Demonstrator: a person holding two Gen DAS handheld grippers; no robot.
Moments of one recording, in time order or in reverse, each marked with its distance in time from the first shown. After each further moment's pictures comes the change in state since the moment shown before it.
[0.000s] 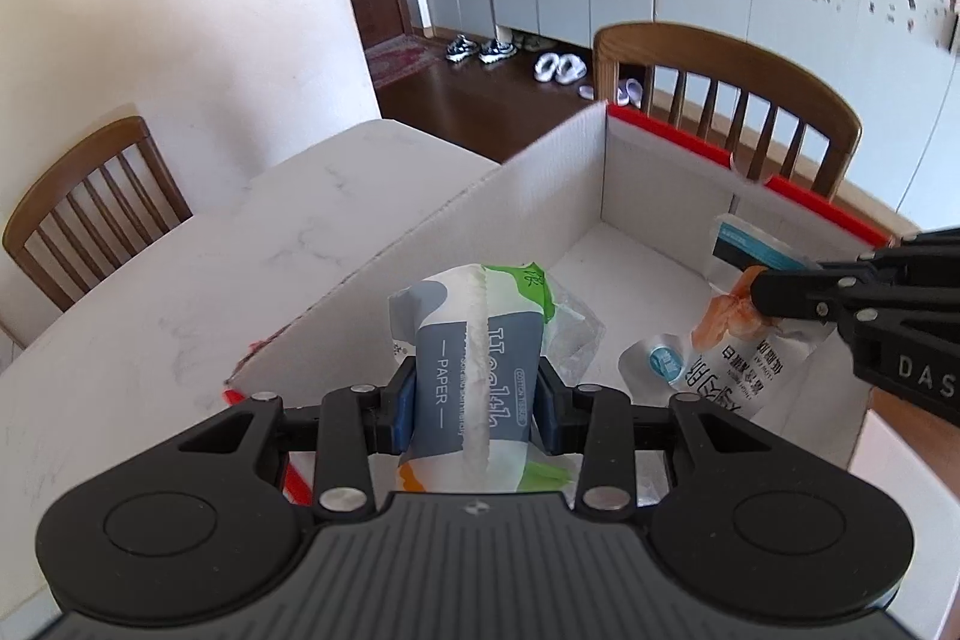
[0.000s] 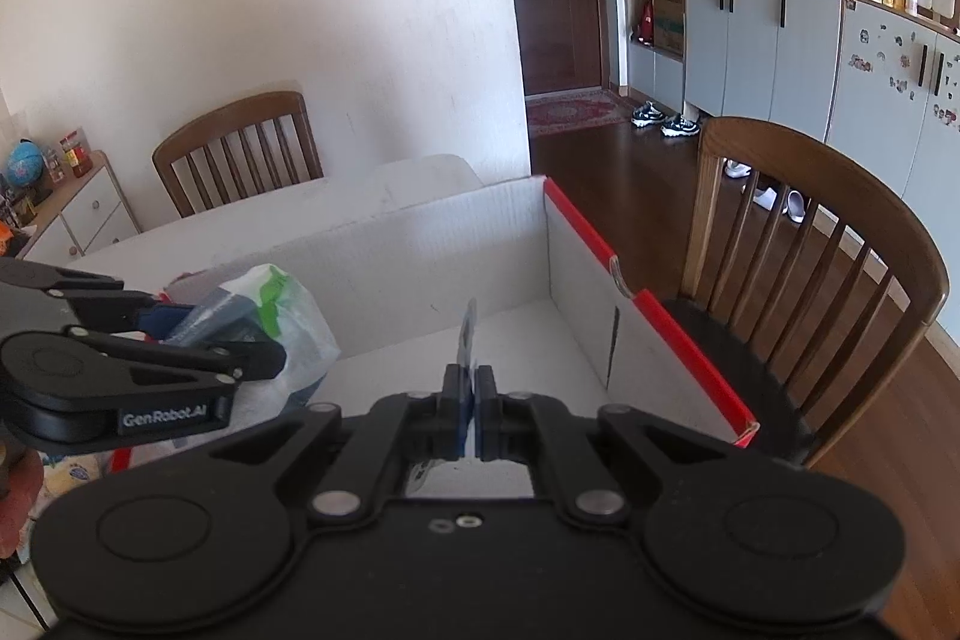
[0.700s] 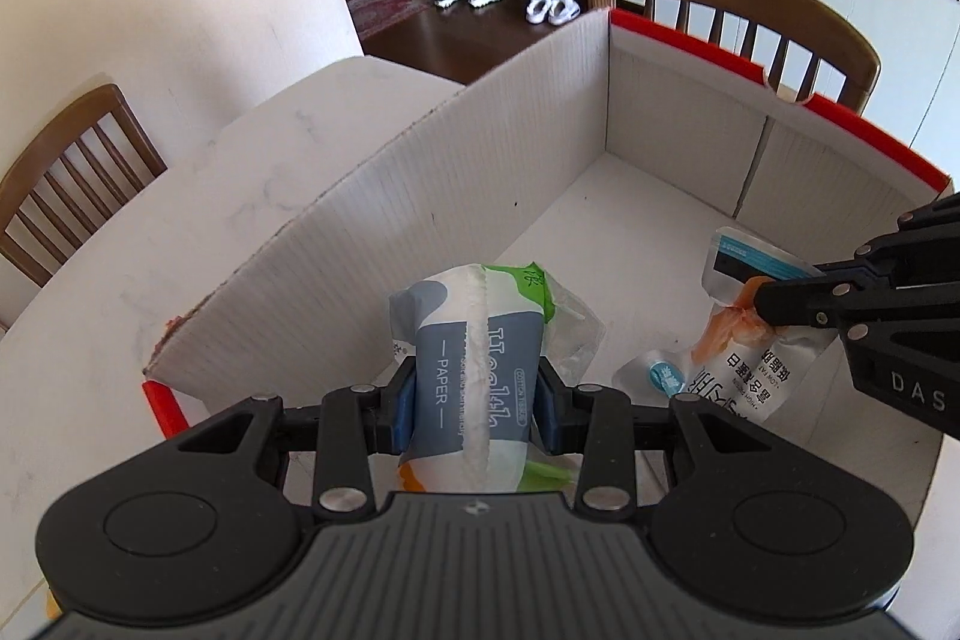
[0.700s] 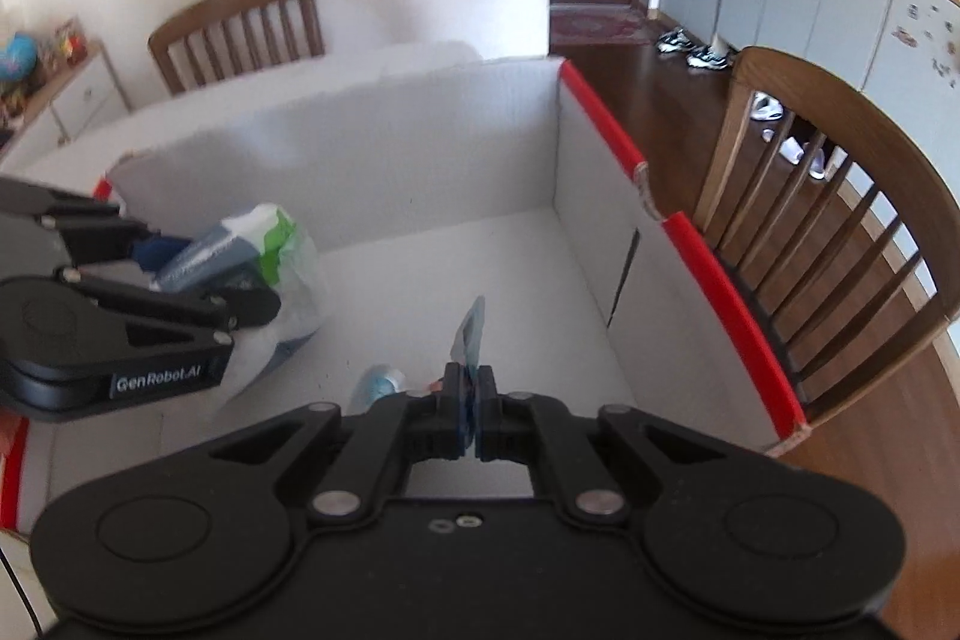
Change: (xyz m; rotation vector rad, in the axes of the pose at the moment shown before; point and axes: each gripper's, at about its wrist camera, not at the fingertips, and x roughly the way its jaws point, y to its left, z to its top) left arm 0.049 -0.009 -0.006 0.027 0.119 -0.002; right arm 0.052 0.000 -0.006 -0.110 0.224 -0.004
